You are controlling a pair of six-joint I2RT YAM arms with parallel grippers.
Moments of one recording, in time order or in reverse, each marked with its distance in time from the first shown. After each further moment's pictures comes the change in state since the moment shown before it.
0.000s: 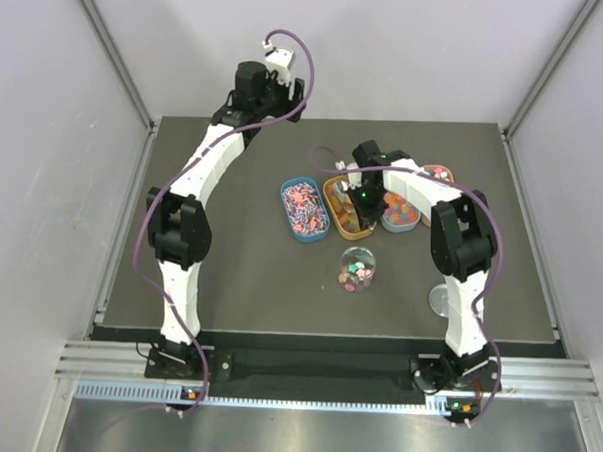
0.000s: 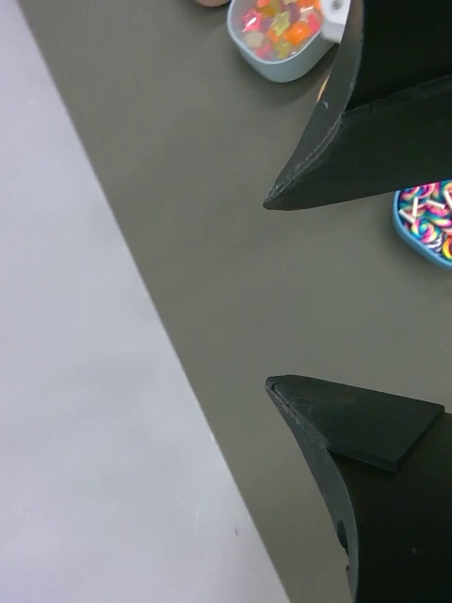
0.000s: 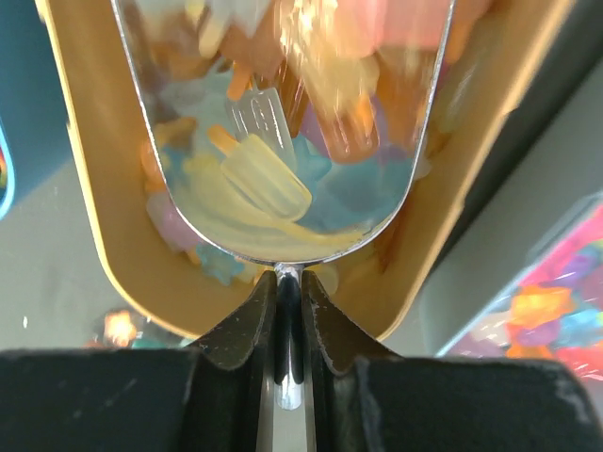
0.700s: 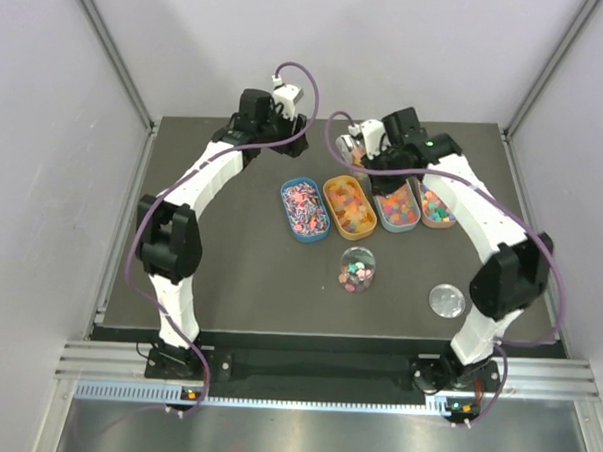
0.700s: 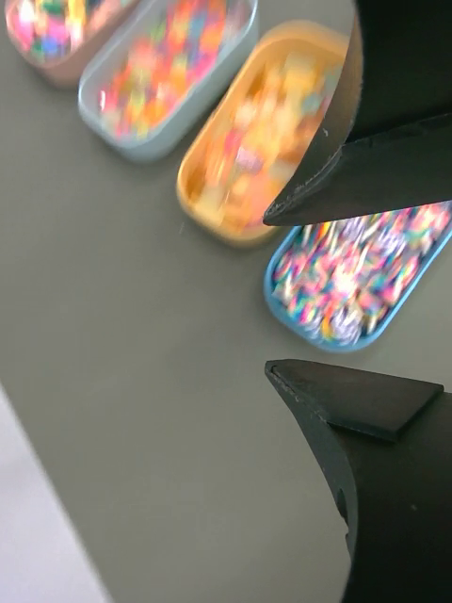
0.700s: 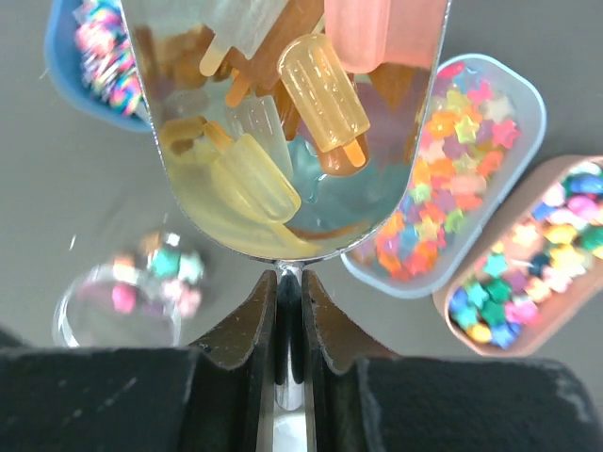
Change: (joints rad) left arm -0.037 -0.131 -0.290 -0.061 0.113 0.003; right arm -0.012 -0.354 0.031 -0.013 0.000 -0.167
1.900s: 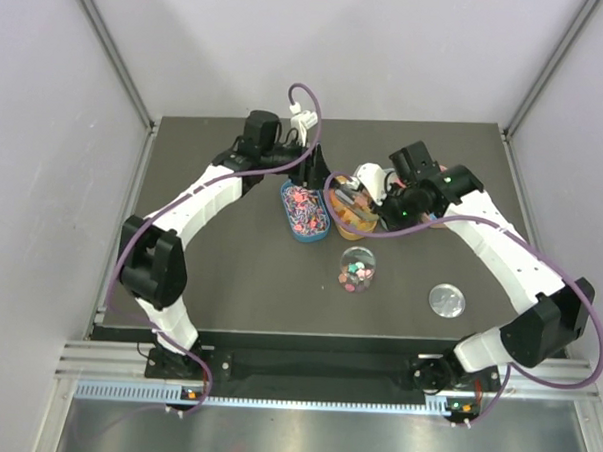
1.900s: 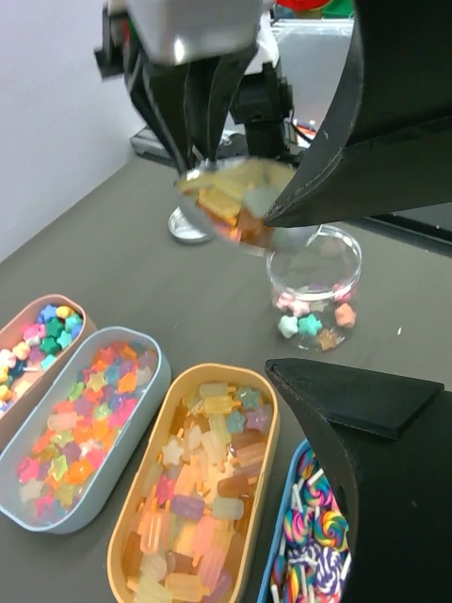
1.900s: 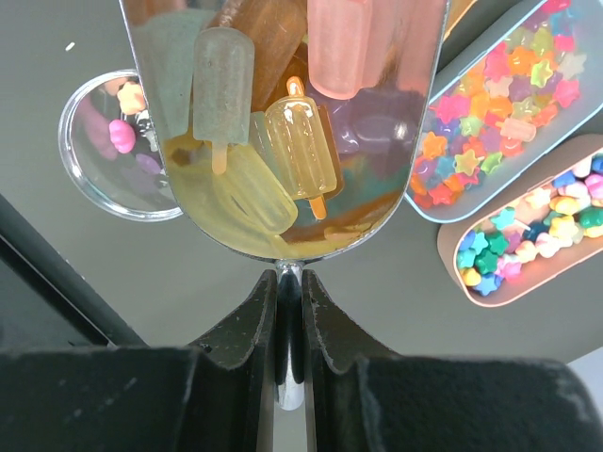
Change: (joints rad) left arm -0.100 -0.246 -0.303 0.082 0.545 -0.363; right arm 0.087 -0.315 -0.275 -0.145 0.011 -0.314
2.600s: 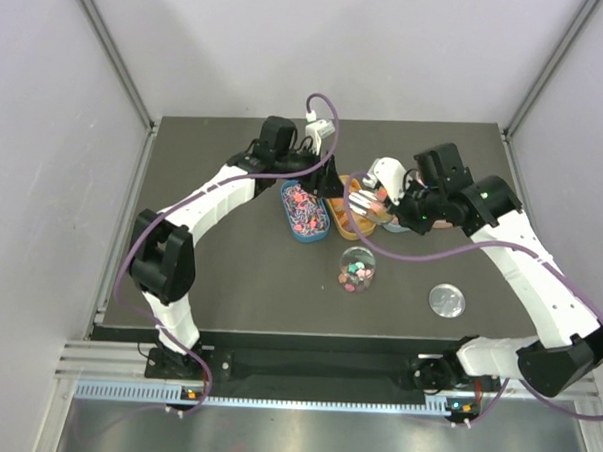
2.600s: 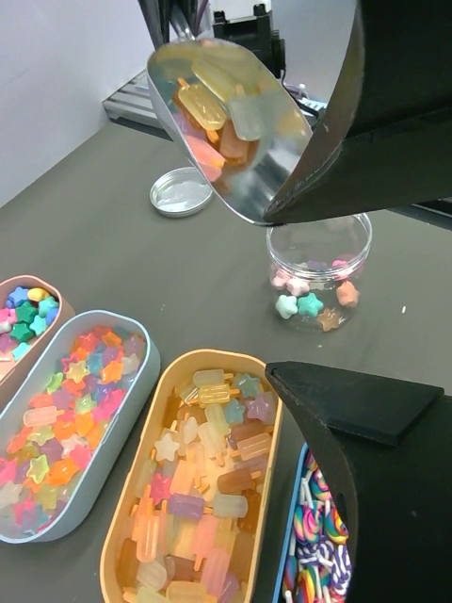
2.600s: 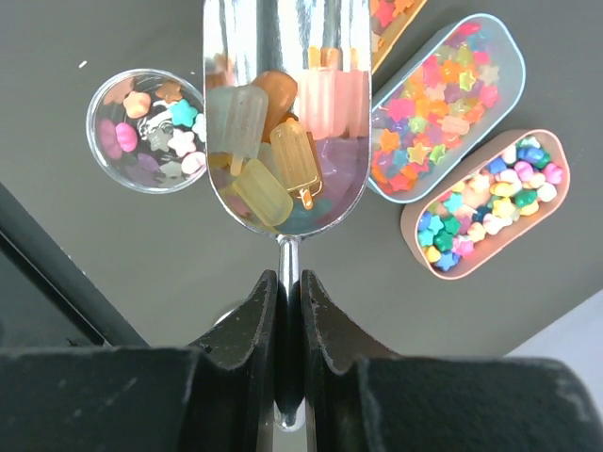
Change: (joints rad) left arm -0.057 0.072 0.035 -0.039 -0.071 0.091; right arm 0.006 -0.158 0.032 -0.040 0.016 0.000
